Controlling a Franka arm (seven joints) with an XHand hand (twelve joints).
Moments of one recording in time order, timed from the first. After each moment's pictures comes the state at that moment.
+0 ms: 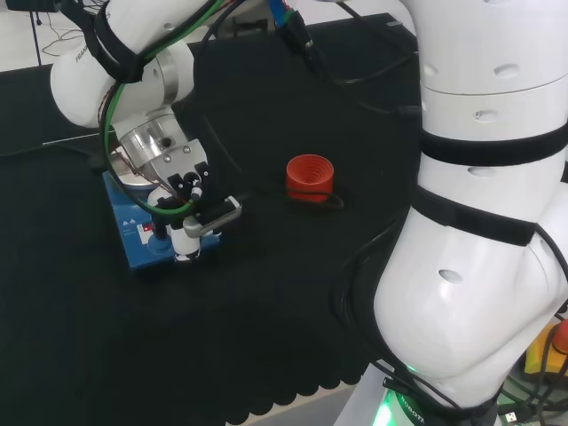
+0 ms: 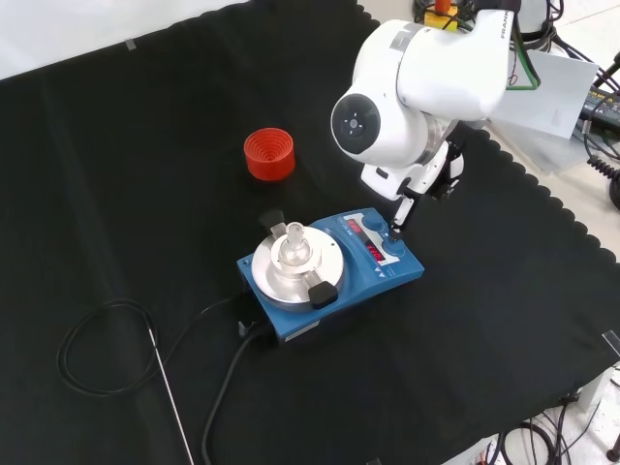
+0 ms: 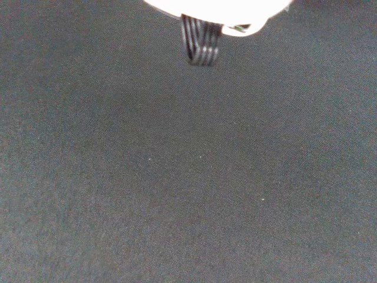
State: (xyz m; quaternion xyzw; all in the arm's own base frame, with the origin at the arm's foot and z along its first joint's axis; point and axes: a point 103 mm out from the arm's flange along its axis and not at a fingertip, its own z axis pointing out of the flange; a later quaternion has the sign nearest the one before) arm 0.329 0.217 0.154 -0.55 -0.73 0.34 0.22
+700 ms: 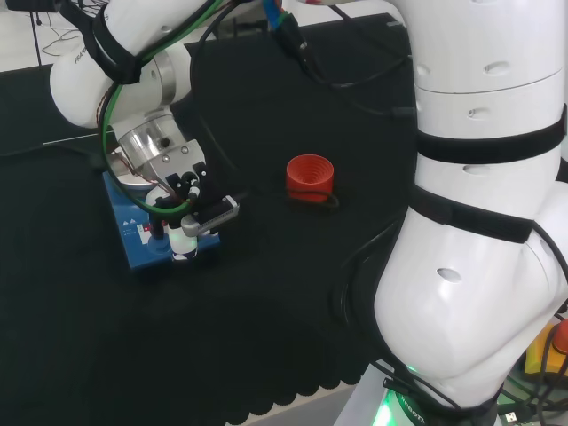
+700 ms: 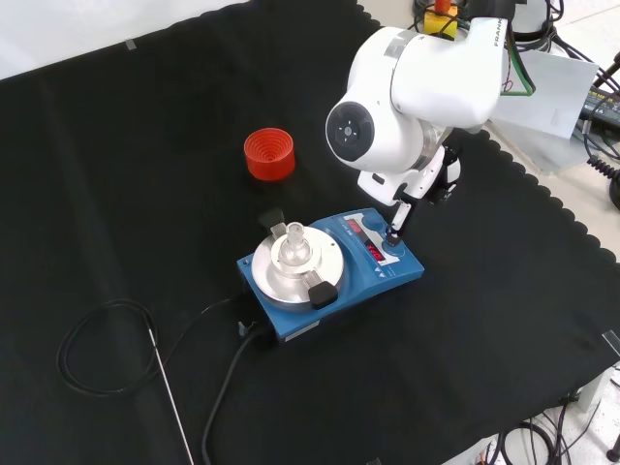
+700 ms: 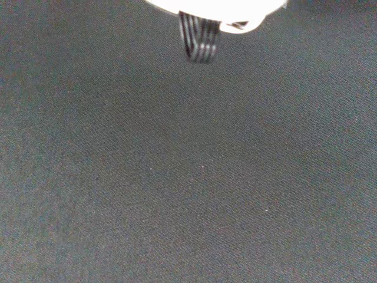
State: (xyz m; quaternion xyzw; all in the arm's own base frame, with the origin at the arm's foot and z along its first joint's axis) arm 0.335 0.220 0.150 -0.55 -0.73 0.34 0.23
